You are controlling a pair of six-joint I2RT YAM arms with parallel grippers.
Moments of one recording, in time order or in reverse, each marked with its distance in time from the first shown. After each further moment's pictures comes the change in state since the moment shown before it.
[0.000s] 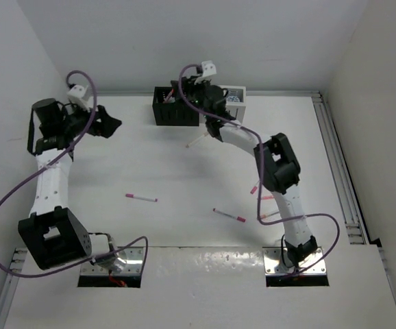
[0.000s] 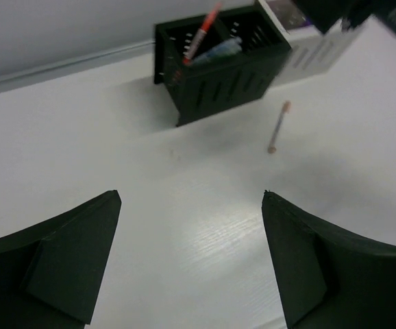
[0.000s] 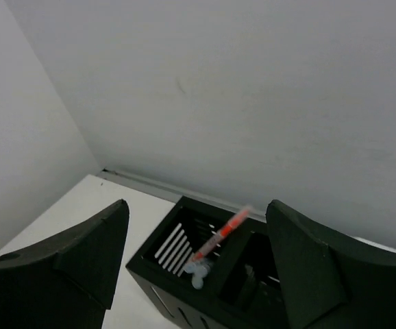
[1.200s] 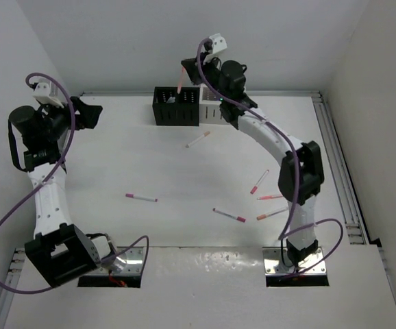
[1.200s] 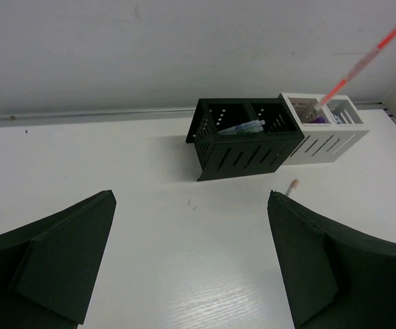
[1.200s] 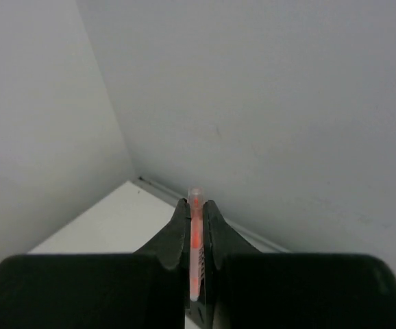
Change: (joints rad) left arm 0.072 -0.146 -0.071 0.225 -0.088 -0.292; right arm -0.045 -0.388 -0.051 -0.404 -0.223 -0.071
